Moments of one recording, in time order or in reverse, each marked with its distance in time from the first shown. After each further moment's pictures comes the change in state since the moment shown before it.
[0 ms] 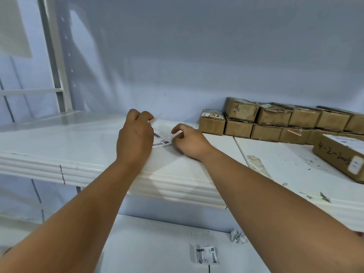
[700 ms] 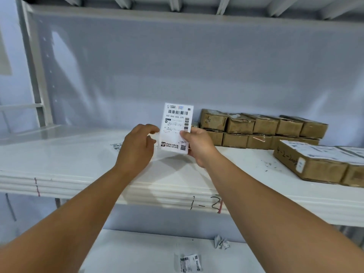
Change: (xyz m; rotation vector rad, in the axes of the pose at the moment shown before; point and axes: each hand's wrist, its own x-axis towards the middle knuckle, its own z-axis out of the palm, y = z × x) left_hand -0.011 0.044 0.012 -0.338 -0.180 0.162; right_hand -0.047 0.007 -0.068 0.897 0.192 0.206
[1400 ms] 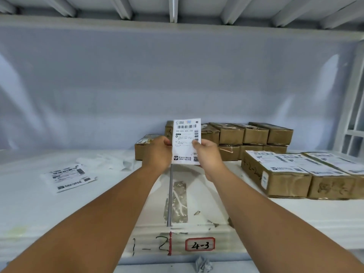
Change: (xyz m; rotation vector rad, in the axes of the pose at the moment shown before) left_hand 0.067 0.081 0.156 -0.054 -0.166 -0.334; right_hand 0.034 -0.006 -0.131 -0.136 0.267 -0.086
